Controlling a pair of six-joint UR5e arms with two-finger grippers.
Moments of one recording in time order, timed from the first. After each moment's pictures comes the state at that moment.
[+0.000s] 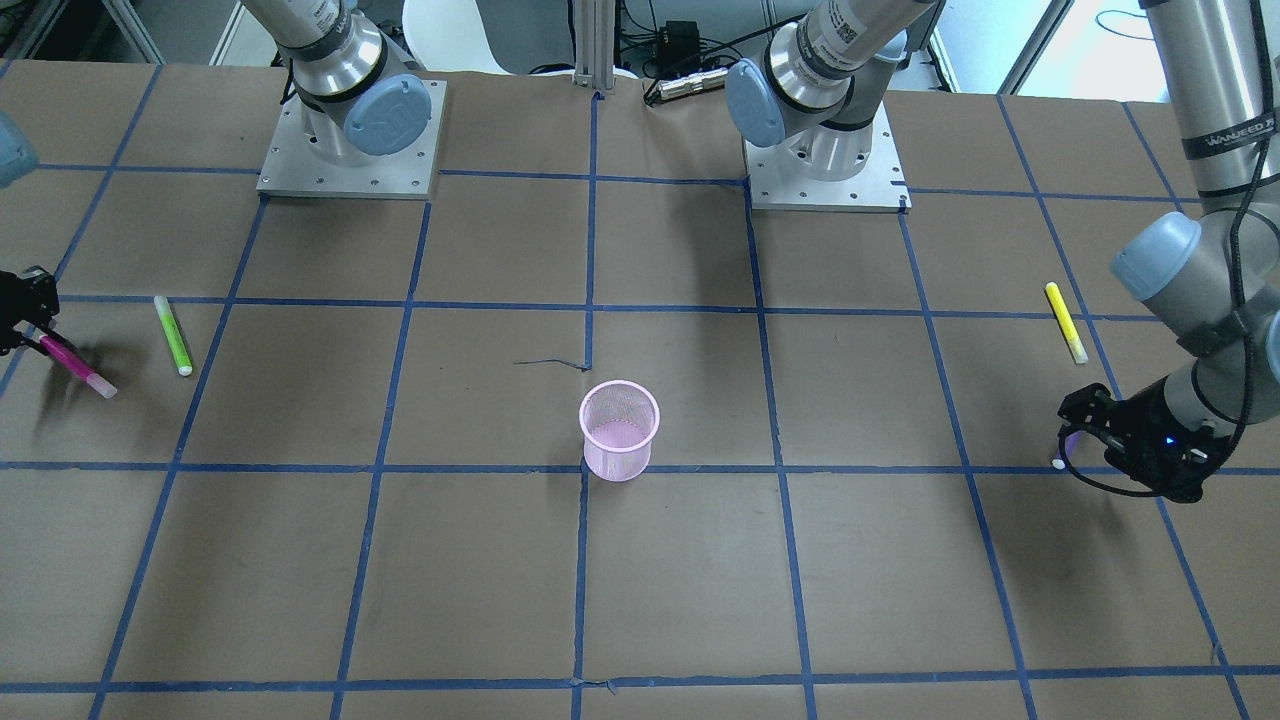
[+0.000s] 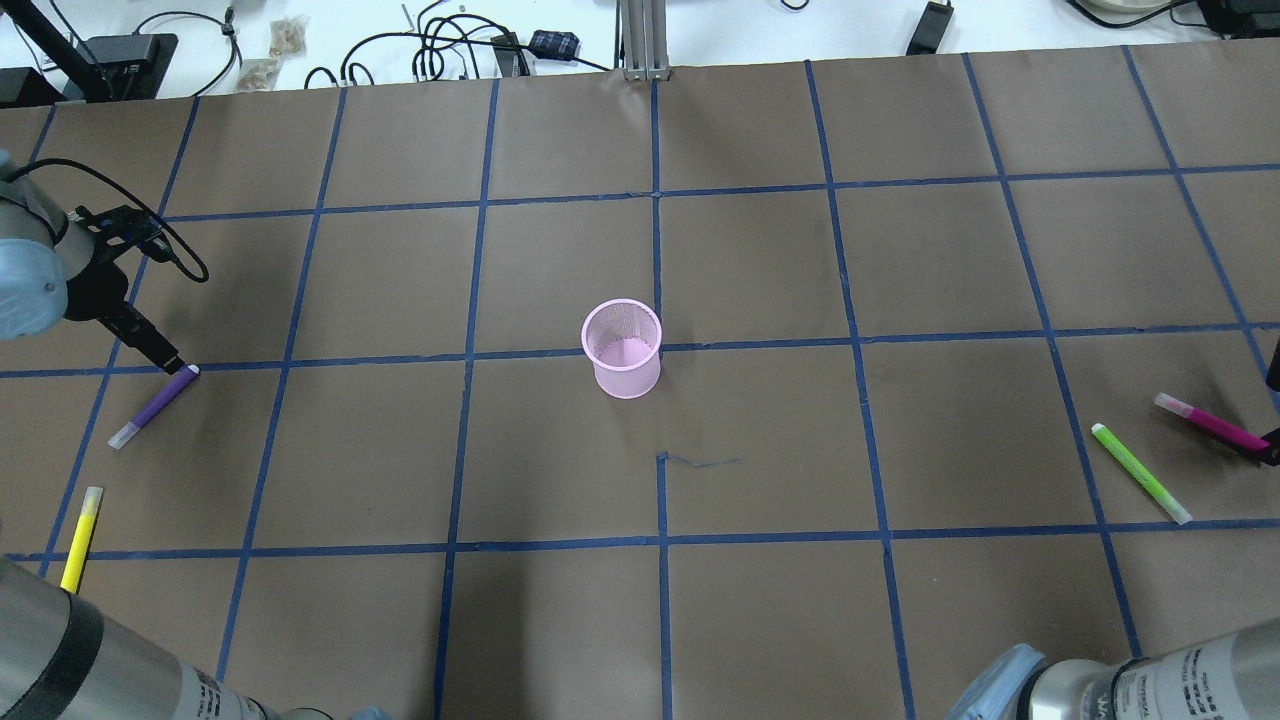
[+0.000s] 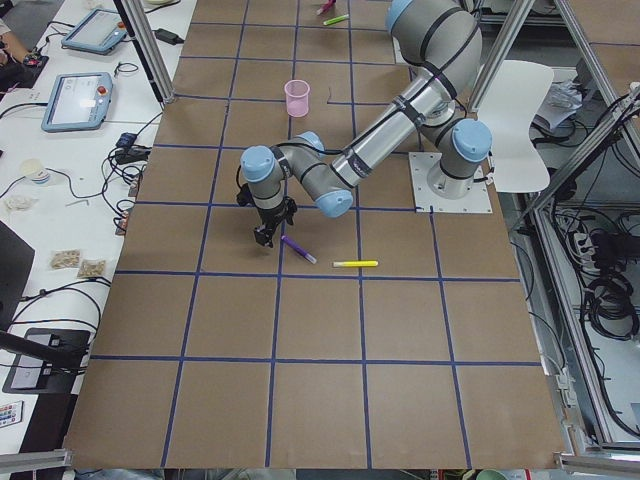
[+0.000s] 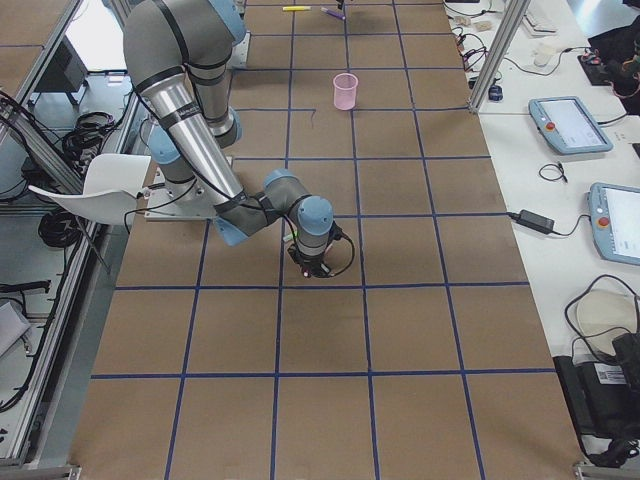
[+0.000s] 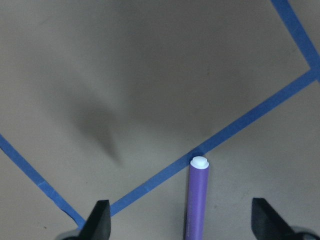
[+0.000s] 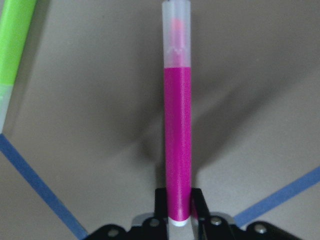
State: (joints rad) left arm -0.99 -2.04 -1.72 -1.01 1.69 1.21; right arm 0.67 -1.26 2.05 -2.34 -1.63 -1.83
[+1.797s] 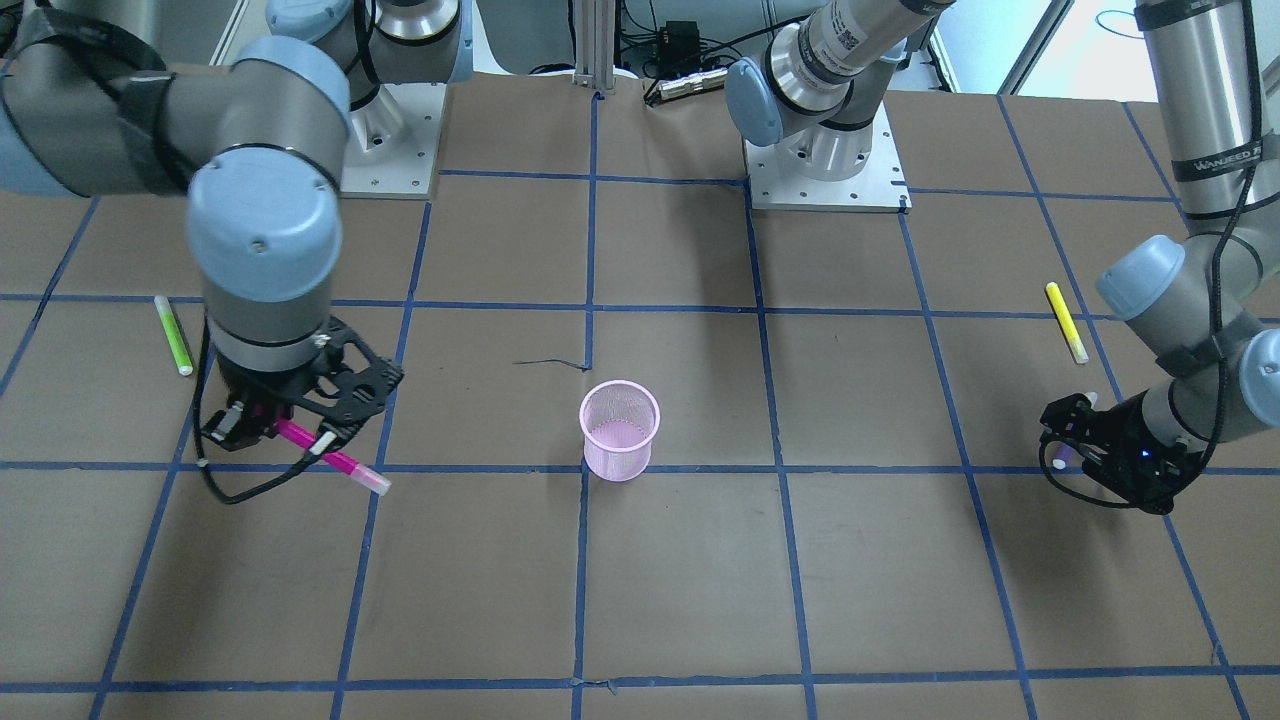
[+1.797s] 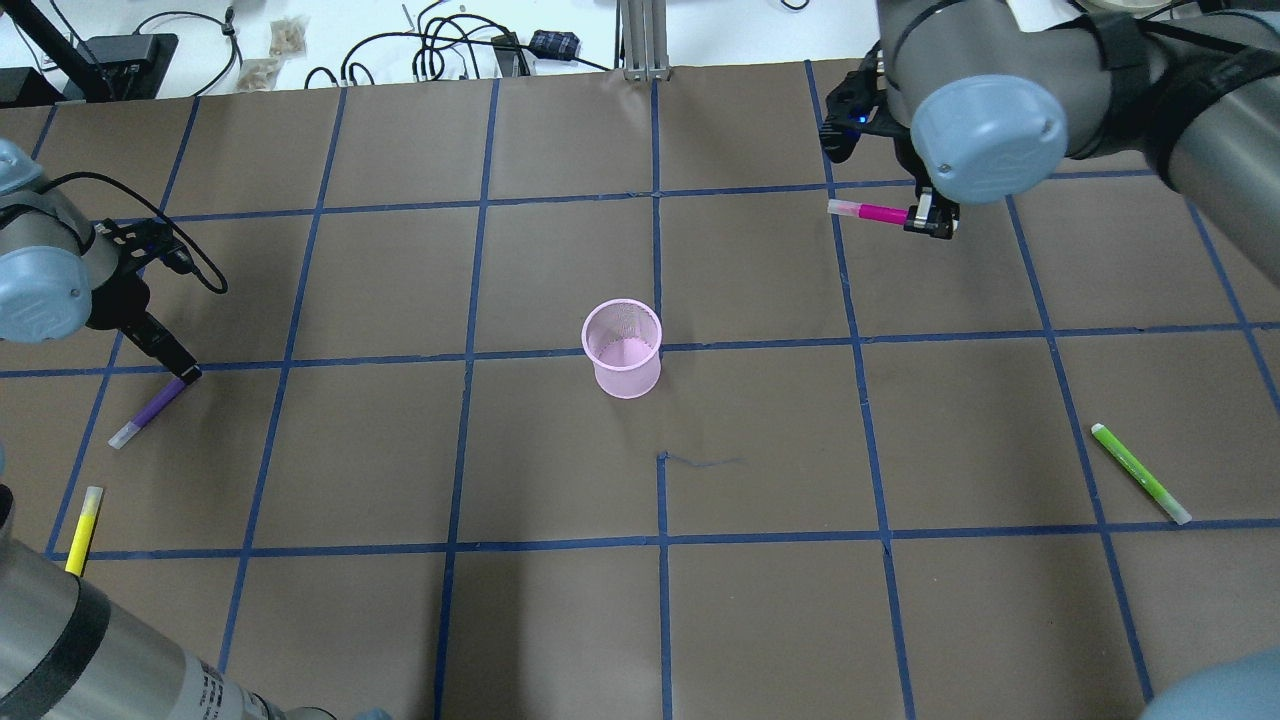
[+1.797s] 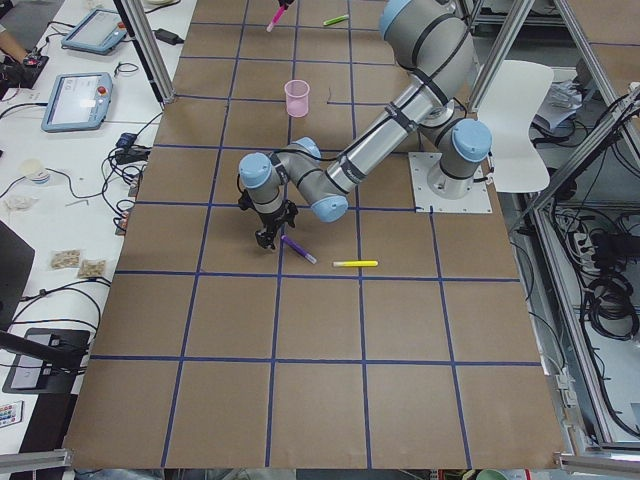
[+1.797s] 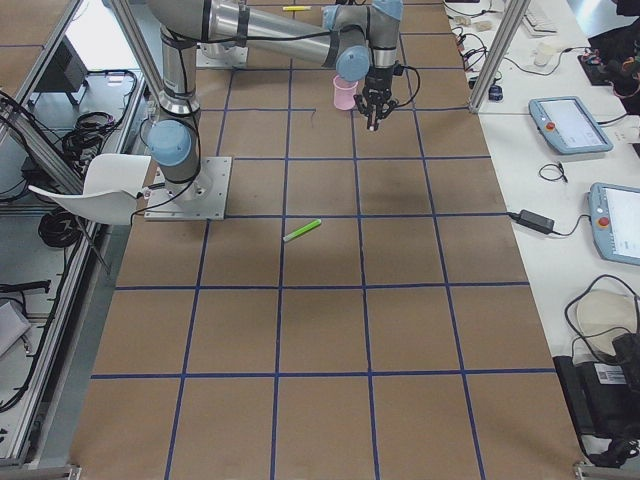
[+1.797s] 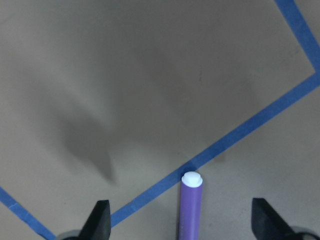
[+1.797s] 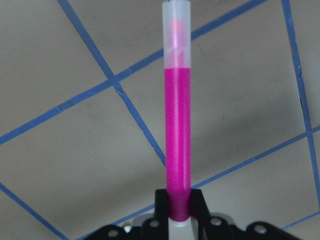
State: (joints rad) left arm -1.00 -2.08 -1.73 -1.01 1.70 1.21; right arm 1.70 -1.27 1.55 -1.79 -1.96 -0.98
